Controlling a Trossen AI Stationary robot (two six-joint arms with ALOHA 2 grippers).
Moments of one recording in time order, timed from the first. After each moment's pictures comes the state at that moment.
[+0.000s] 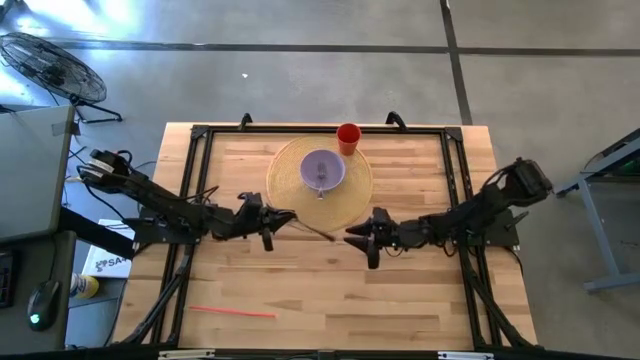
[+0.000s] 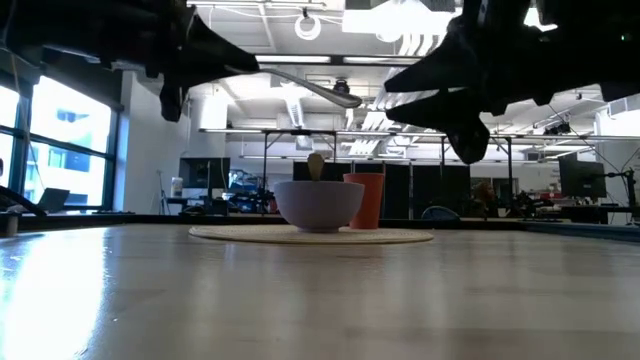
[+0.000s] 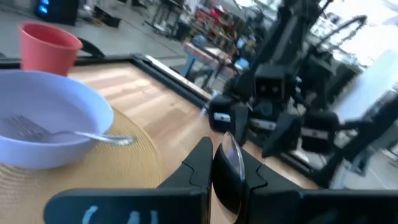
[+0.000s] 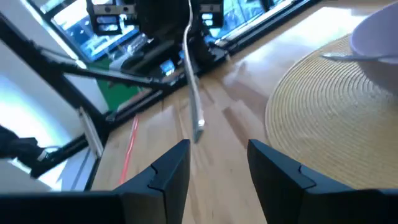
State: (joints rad) left arm -0.34 1.23 0.37 0.84 -0.63 -0.55; right arm 0.33 1.54 0.44 0.92 0.41 0.63
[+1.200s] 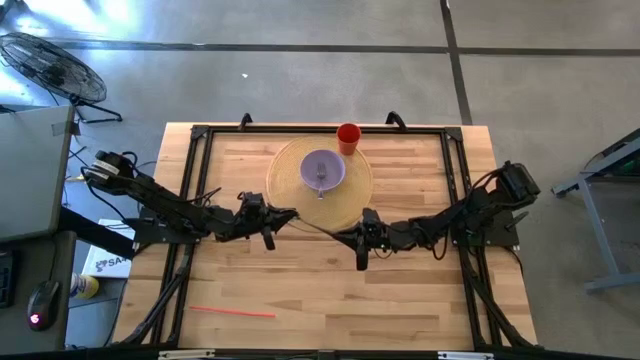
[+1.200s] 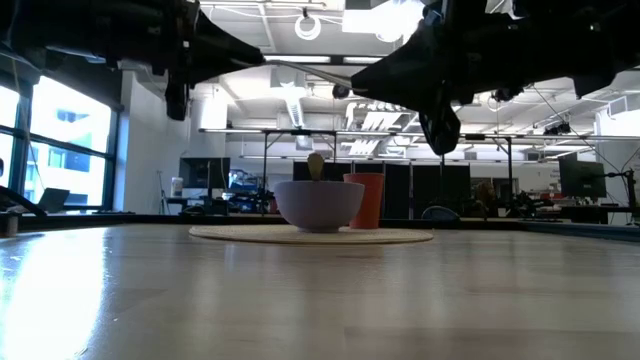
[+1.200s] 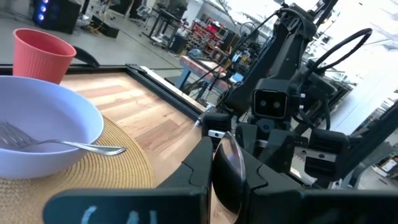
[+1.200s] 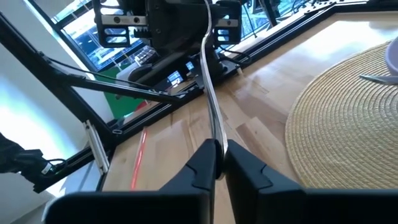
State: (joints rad) left arm -0.34 1.30 0.38 0.97 -0.66 -0.56; right arm 0.32 1.64 0.56 0.96 0.41 0.60
